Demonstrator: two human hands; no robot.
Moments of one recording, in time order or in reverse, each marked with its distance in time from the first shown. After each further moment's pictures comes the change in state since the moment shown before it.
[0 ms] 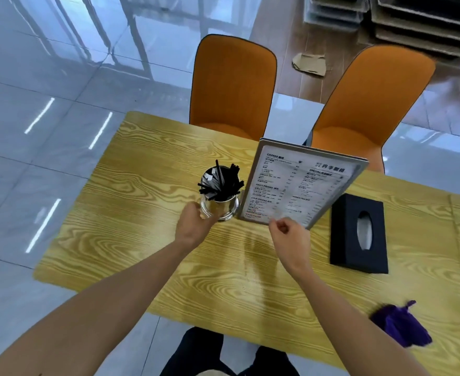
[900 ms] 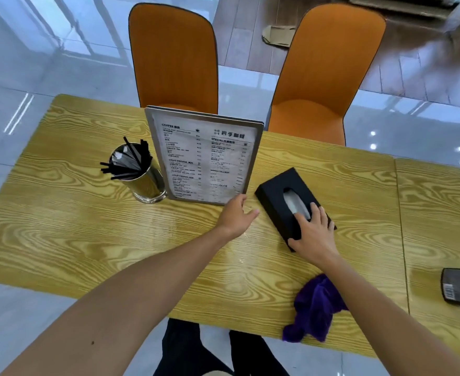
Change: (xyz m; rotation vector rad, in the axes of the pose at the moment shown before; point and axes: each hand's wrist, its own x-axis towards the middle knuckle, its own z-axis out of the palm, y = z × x) left_hand -0.078 0.141 0.238 0.032 -0.326 0.171; right_hand 0.058 0.206 -0.176 -0.774 -0.360 -0.049
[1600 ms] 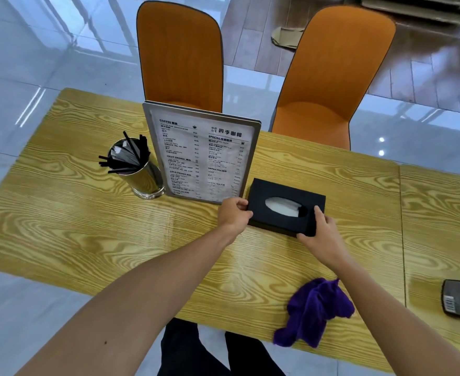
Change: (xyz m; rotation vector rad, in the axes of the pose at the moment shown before) left_hand 0.009 0.001 0.021 -0.225 0.203 -0.215; right_hand 0.002 0.037 -0.010 0.487 0.012 0.072
